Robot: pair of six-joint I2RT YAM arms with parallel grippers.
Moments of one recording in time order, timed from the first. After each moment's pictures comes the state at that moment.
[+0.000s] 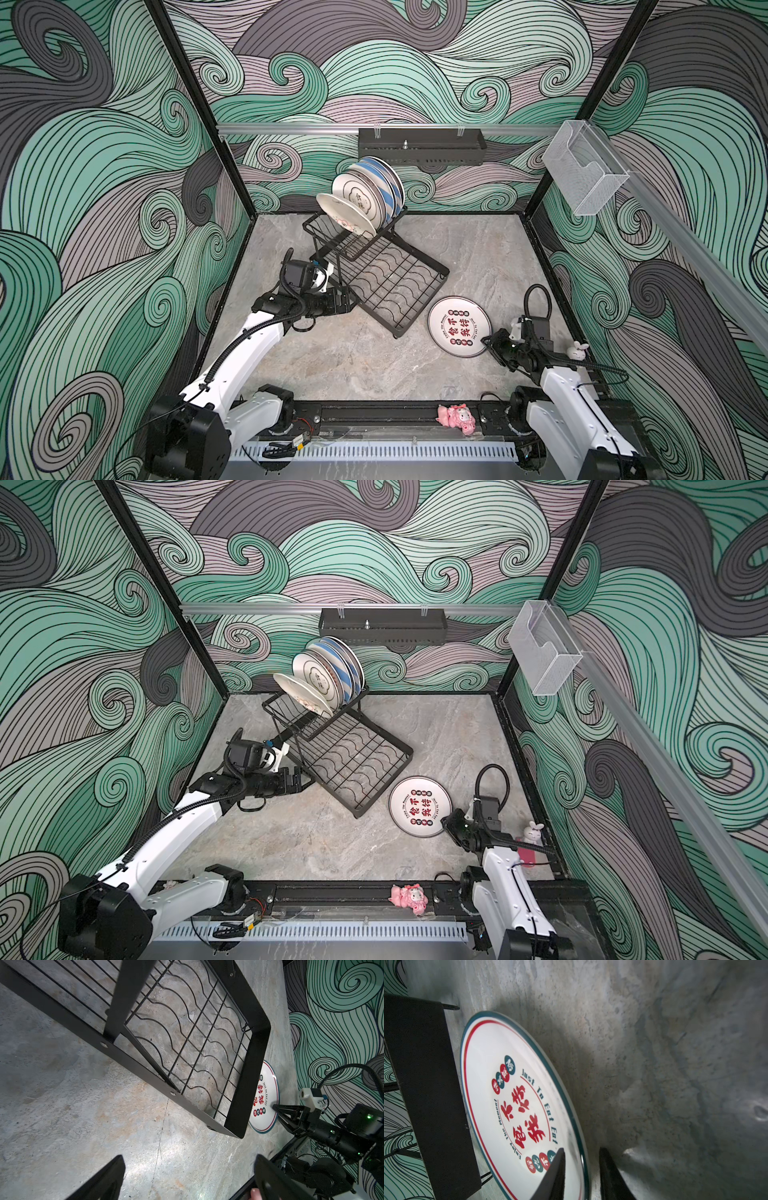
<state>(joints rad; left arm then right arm) -0.28 1.08 0.79 -0.60 0.44 -0.42 -0.11 0.78 0.22 -0.48 -0.38 0.71</state>
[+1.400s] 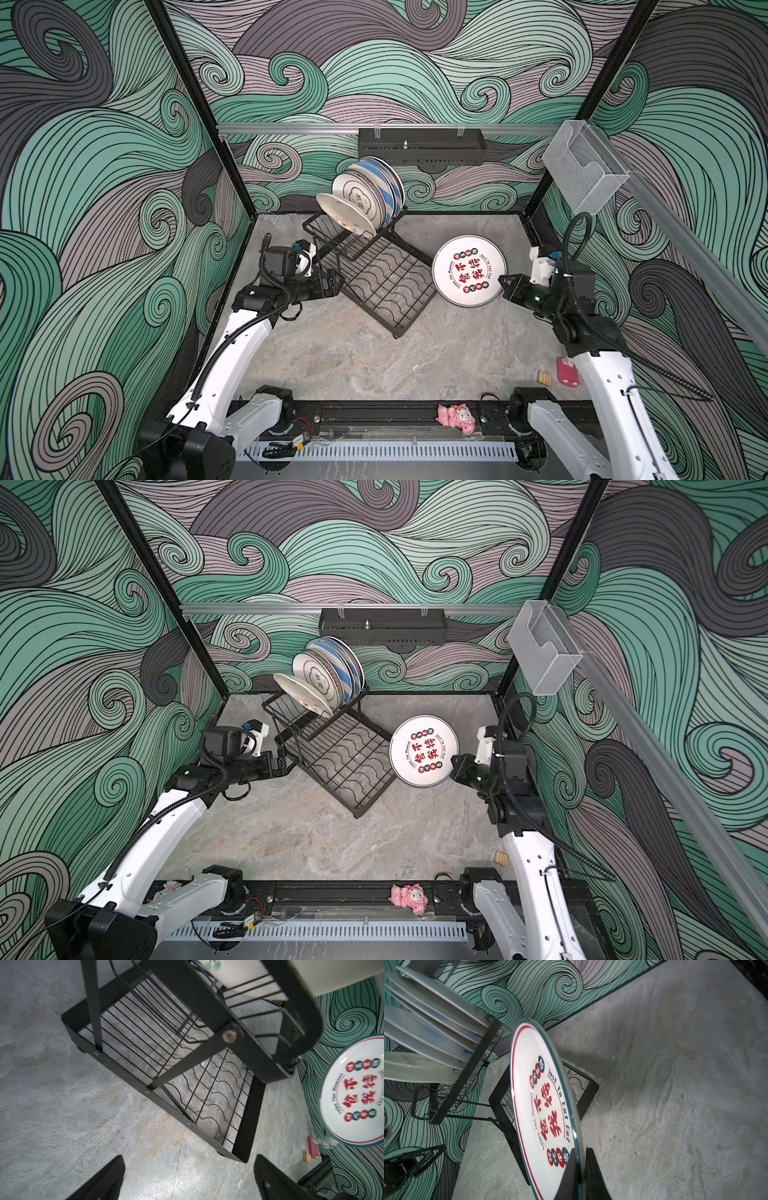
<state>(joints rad) -0.14 1.04 0.96 -0.70 0.35 -0.33 0.08 0.83 0.99 -0.72 -0.27 0.40</state>
